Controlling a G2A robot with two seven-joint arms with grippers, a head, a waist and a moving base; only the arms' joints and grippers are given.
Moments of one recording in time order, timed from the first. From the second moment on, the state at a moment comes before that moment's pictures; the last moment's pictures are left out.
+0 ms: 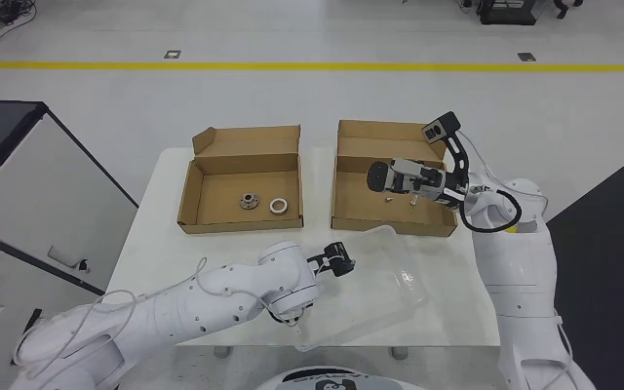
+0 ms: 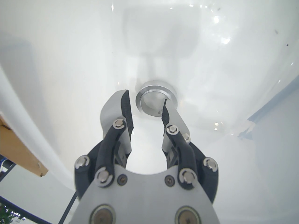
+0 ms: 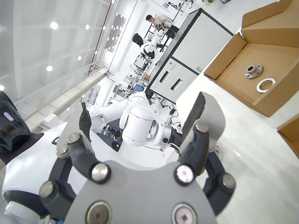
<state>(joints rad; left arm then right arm) 0.82 -1.10 -0.30 -1.89 0.91 0.06 -1.53 -1.22 -1.28 1.56 -1.55 0.40 -0.18 1.34</state>
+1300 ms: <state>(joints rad) 0.86 -1.11 -0.33 -1.84 0.81 -0.09 -1.54 -1.22 -1.28 1.56 -1.55 0.40 -0.18 1.34</state>
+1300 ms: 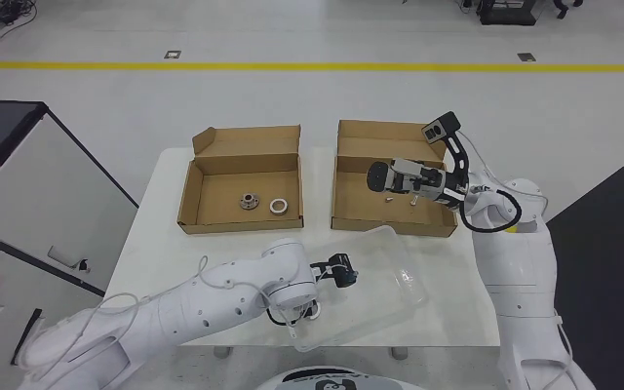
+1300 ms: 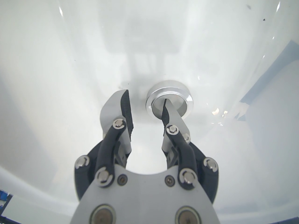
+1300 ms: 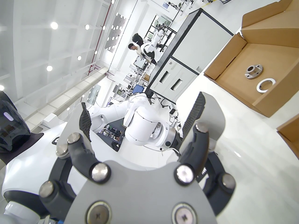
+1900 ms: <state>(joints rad) 0.86 -1.12 -0.33 -1.82 0.81 -0.10 -1.54 -1.22 -1.28 1.56 -1.55 0.40 -0.18 1.34</state>
